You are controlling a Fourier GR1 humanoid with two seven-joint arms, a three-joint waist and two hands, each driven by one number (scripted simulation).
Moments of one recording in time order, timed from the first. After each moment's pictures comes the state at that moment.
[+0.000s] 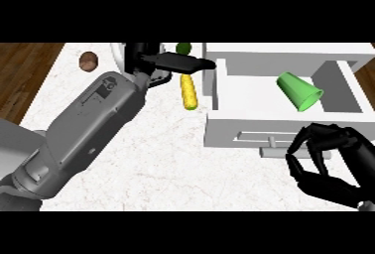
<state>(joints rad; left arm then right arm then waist) -1.03 0.26 -0.50 -0.92 0.68 0.48 -0.26 -0.04 -0.27 -0.01 -1.98 0.23 0.34 0.01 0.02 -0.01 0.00</state>
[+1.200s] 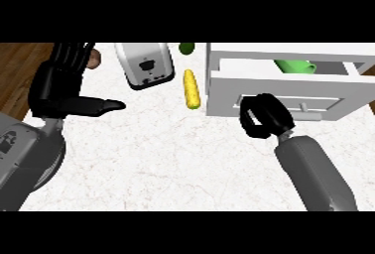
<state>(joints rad) -0.53 0.56 -0.32 -1.36 0.72 0.28 -0.25 -0.52 -0.21 0.18 -0.96 0.90 -0.07 -0.27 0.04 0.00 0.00</state>
